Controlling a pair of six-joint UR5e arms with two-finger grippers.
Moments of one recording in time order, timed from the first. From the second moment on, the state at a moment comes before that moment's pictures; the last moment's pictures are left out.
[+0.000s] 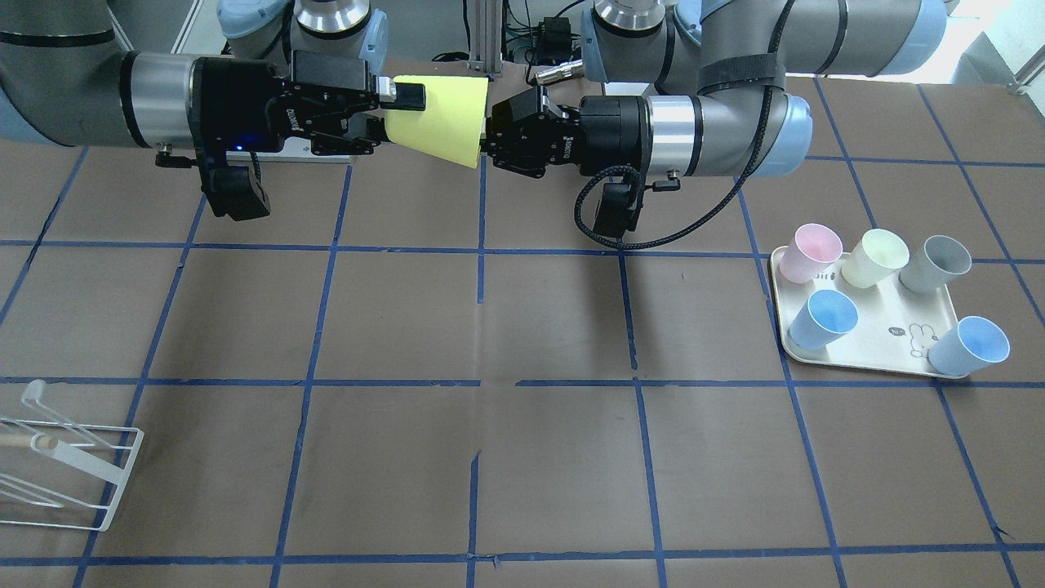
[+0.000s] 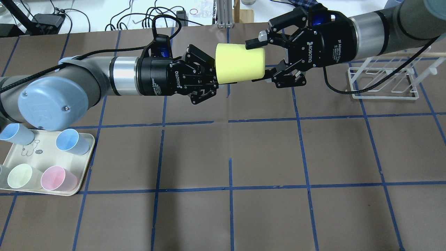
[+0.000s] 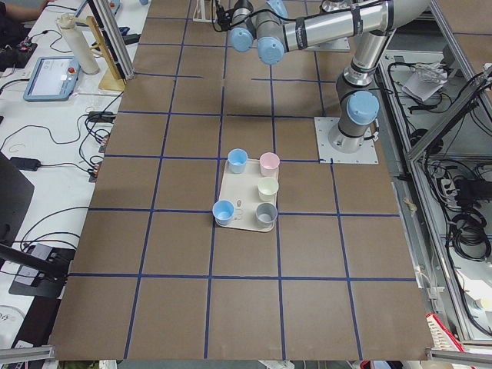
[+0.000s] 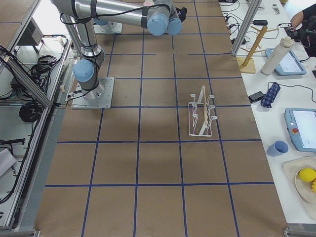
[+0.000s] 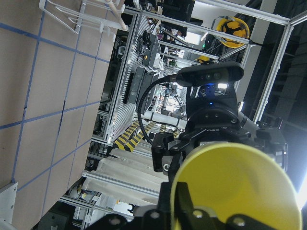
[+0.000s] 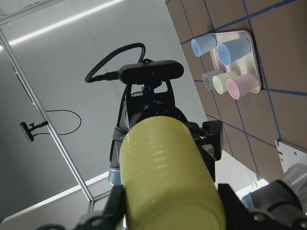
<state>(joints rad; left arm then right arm) -1.55 -1.59 -1.87 -1.87 0.08 0.34 1.41 -1.47 1.55 -0.55 -0.31 -0.74</state>
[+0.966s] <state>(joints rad) -1.54 -1.57 -1.87 -1.87 0.08 0.34 1.39 -1.46 1.54 -0.63 -0.35 -0.72</state>
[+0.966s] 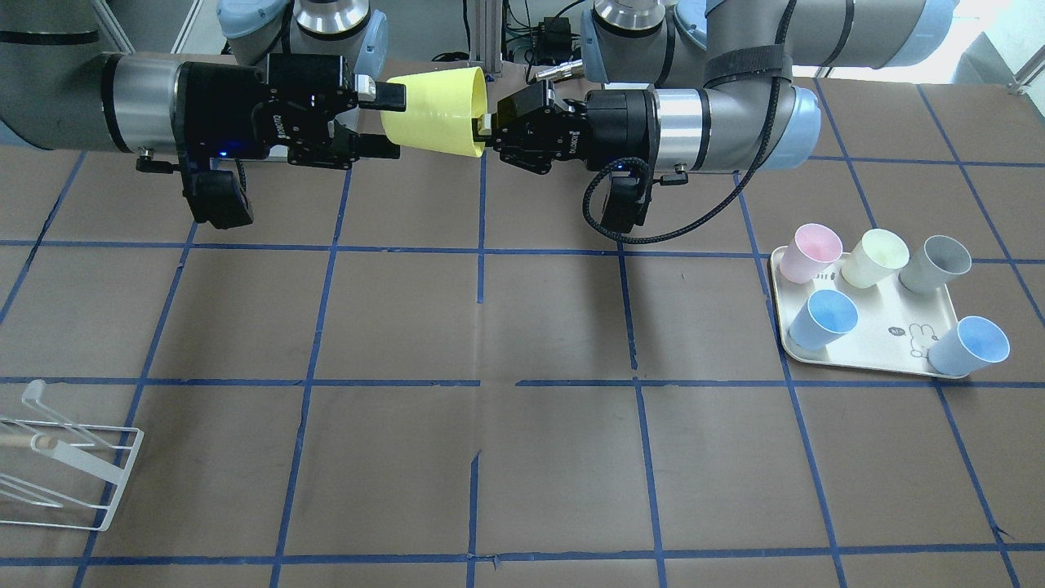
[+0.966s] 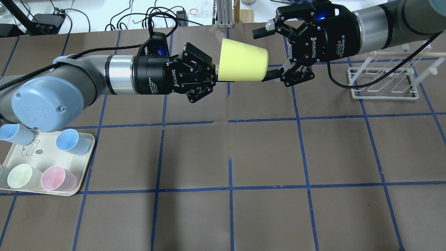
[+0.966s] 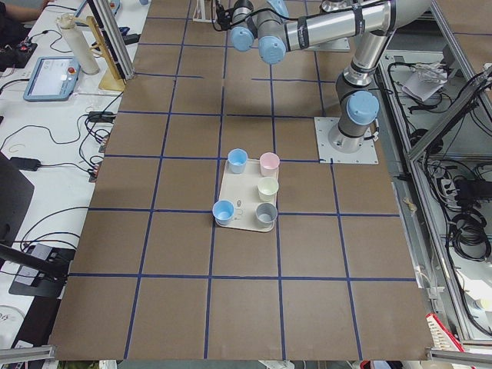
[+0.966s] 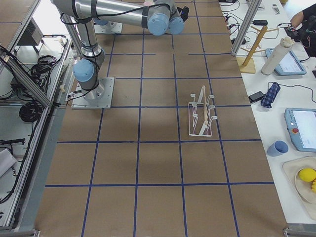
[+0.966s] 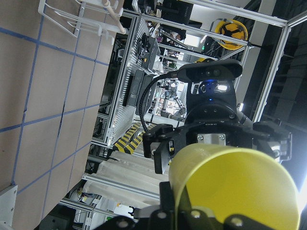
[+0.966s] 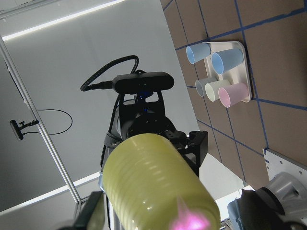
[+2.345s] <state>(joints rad) -1.23 -1.54 -1.70 -1.61 1.11 0.32 1.31 -1.47 1.55 -1.04 -0.87 -0.43</state>
